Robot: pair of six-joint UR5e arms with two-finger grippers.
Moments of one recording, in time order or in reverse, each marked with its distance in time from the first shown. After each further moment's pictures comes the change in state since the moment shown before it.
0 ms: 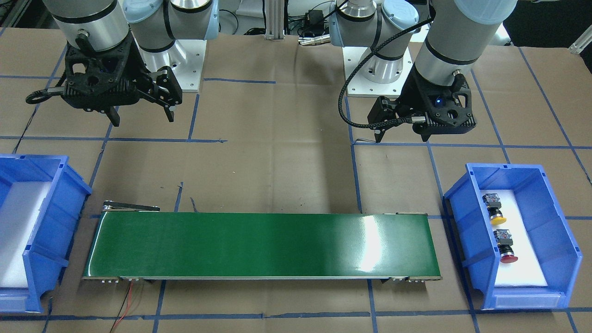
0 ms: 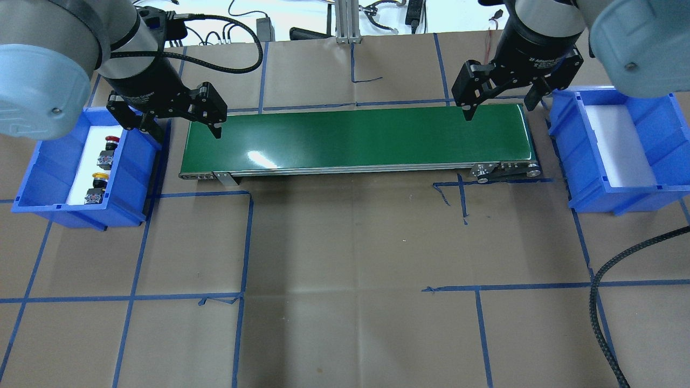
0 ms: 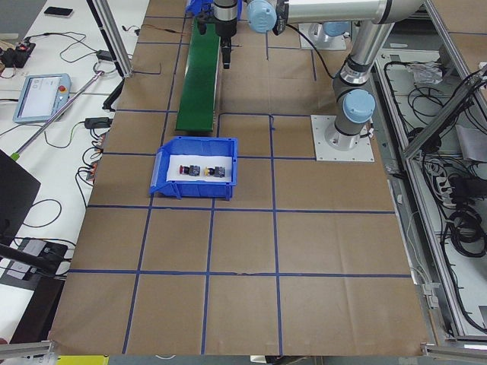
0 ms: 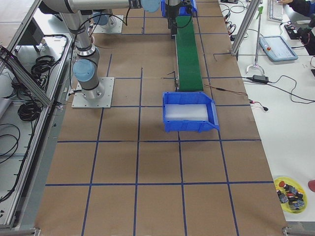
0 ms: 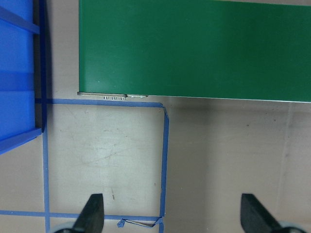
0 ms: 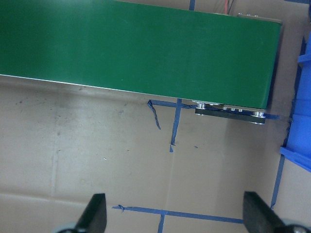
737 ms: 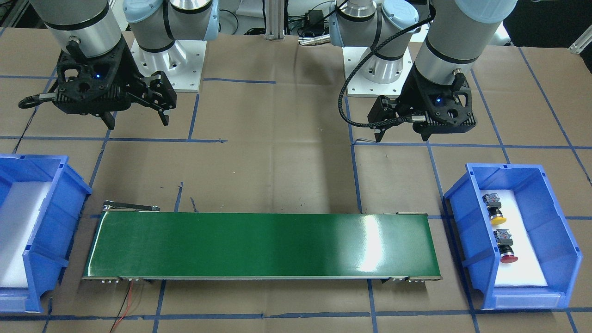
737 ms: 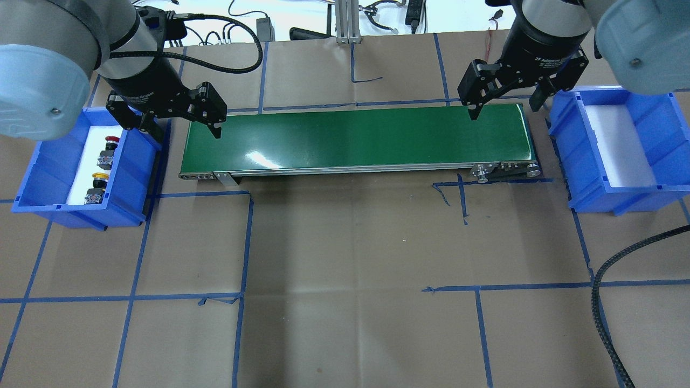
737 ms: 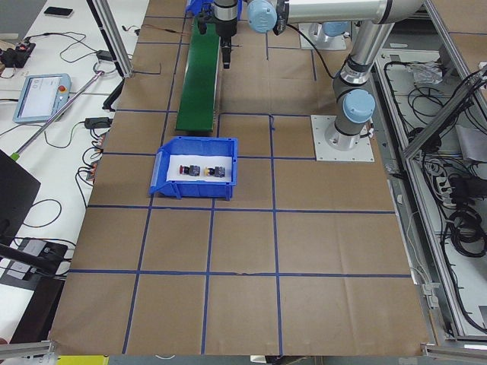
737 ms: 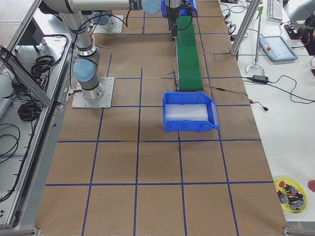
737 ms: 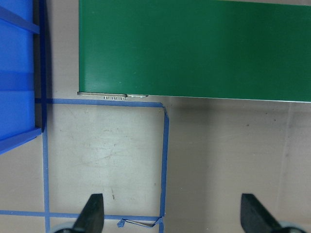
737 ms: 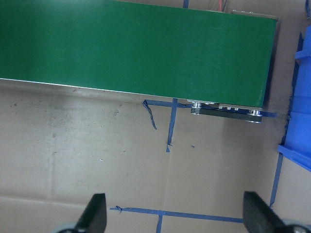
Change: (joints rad) left arm 0.000 0.003 -0.001 0.000 0.000 0.002; right arm -0.025 0.007 0.003 0.000 0.006 -0.002
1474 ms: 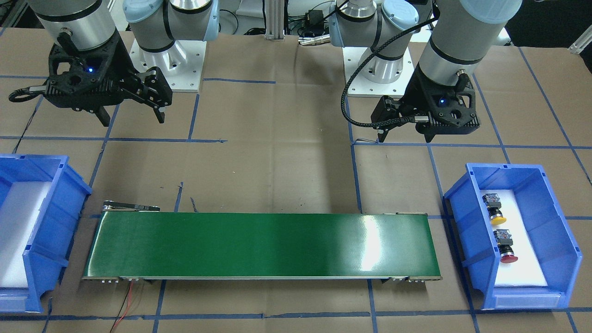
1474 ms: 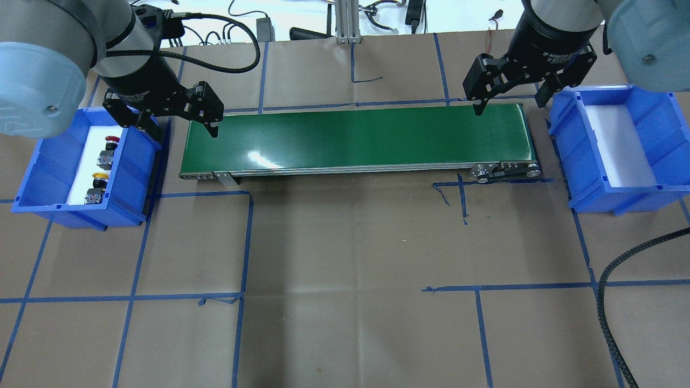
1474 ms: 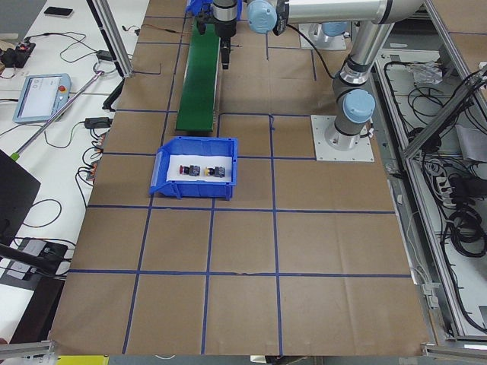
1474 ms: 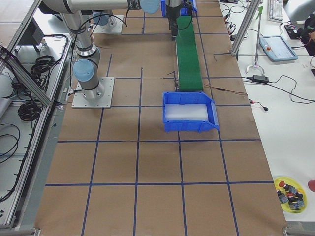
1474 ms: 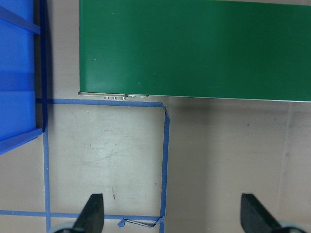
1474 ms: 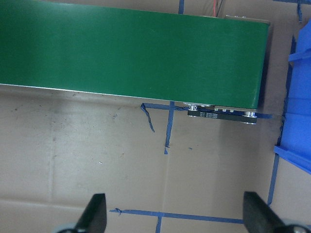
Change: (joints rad) left arm 0.025 -0.005 0.011 0.000 0.001 0.073; right arm -0.003 -0.011 -0.009 0.000 0.000 0.004
